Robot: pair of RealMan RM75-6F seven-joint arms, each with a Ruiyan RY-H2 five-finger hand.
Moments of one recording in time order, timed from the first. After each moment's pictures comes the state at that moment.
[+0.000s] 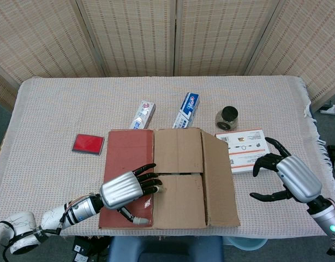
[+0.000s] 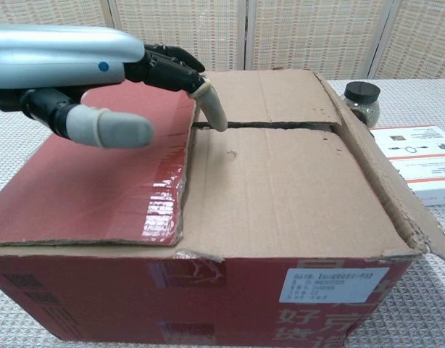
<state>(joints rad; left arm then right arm) -0.81 -1.10 -0.10 -1.88 1.88 0.91 -0.03 0.35 -0.69 0.01 -1.92 -1.77 1.35 0.45</state>
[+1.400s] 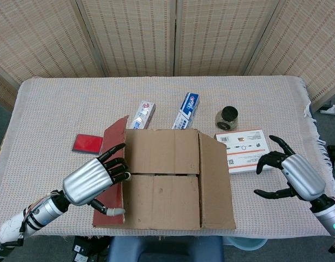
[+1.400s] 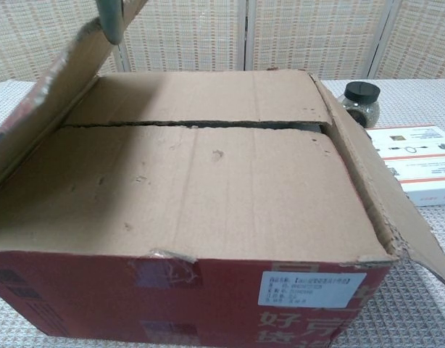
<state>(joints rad) -0.70 -0.81 -0.08 -2.02 1.85 1.17 0.06 0.33 -0.71 0.03 -1.88 -1.76 1.37 0.50</state>
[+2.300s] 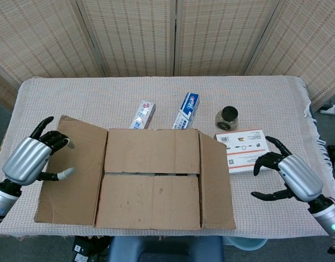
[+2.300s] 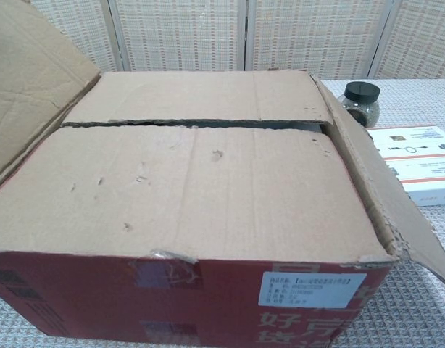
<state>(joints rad) -0.51 -0.72 -0.10 -1.94 1.56 1.27 -0.03 0.34 -0.70 0.03 -1.90 -1.78 1.35 0.49</state>
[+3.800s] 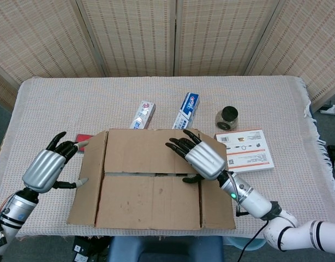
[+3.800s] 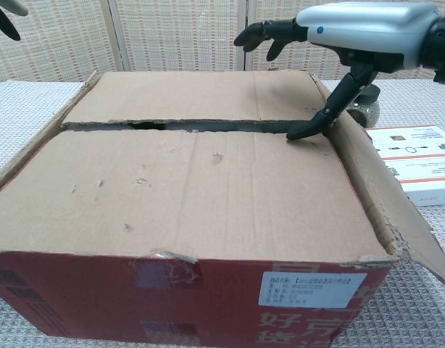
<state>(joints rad) -0.47 -0.86 -0.10 -1.98 1.51 1.21 0.09 0.74 -1.23 0.20 -1.82 -1.45 0.94 -0.29</state>
